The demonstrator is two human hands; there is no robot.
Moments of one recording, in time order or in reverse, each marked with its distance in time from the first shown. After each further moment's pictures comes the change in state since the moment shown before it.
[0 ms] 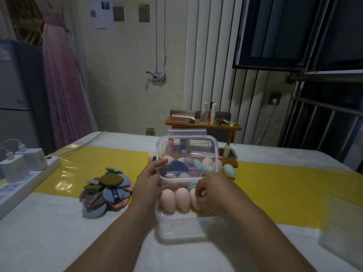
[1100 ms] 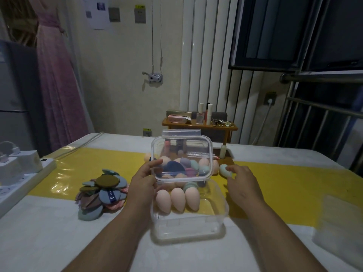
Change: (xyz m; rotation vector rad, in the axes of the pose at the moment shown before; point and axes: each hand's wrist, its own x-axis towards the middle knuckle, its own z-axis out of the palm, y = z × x) left_hand -0.002 0.004 0.000 -0.001 0.021 0.020; right_hand 0.022 0.087 0.035 0.350 0.389 0.456
